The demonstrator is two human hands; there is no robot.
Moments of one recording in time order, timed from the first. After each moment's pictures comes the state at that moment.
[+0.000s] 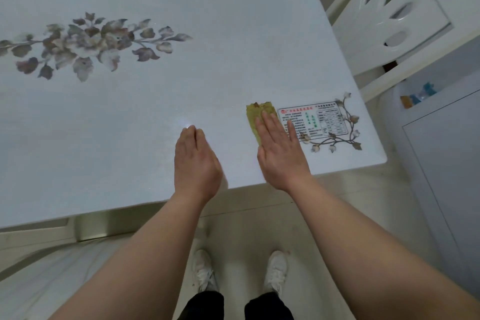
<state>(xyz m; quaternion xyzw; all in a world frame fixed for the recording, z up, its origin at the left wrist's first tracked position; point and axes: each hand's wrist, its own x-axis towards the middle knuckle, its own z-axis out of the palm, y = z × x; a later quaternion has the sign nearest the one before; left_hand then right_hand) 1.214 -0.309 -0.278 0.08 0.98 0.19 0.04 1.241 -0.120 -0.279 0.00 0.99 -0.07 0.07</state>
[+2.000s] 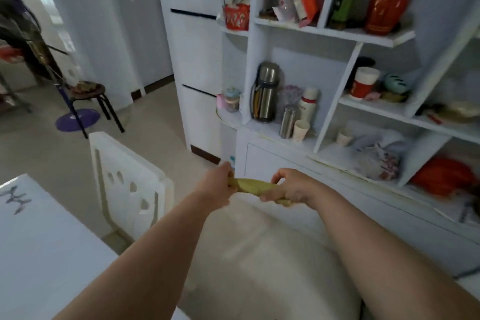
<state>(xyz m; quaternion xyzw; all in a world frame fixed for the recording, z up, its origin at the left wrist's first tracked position) 1.226 0.227 -0.042 0.55 0.78 0.21 0.23 1.411 0.307 -0.014 0.52 0.69 -0.49 -0.01</state>
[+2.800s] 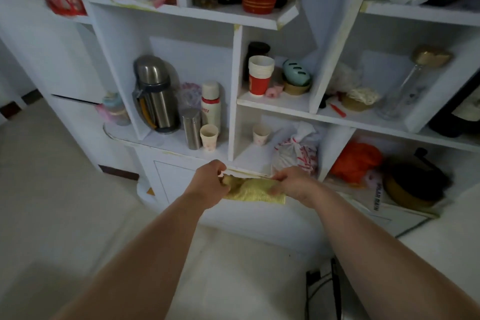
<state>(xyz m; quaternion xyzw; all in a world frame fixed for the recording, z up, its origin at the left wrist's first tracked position) 1.410 0.507 -0.082 0.59 0.70 0.23 0.32 1.625 0.549 -0.076 0.65 0.60 -0.46 -0.10</state>
